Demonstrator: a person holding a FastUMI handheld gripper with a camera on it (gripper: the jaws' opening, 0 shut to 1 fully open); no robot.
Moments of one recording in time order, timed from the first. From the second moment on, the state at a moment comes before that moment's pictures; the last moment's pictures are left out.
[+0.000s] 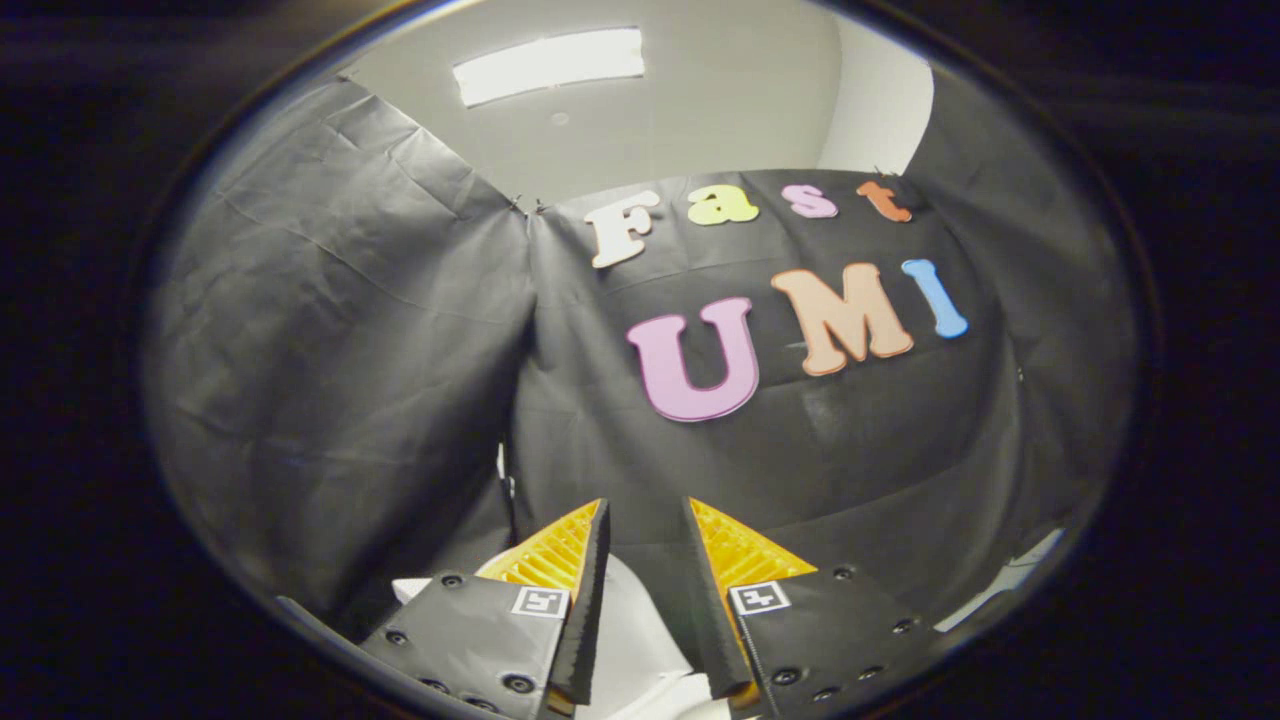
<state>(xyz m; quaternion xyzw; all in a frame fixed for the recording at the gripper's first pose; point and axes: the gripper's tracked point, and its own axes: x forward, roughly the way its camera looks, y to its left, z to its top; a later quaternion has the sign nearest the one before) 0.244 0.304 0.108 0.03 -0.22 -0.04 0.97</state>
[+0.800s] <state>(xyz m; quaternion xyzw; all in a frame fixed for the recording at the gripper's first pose) 0.150 0.110 0.086 0.00 -0.09 -0.08 0.99</state>
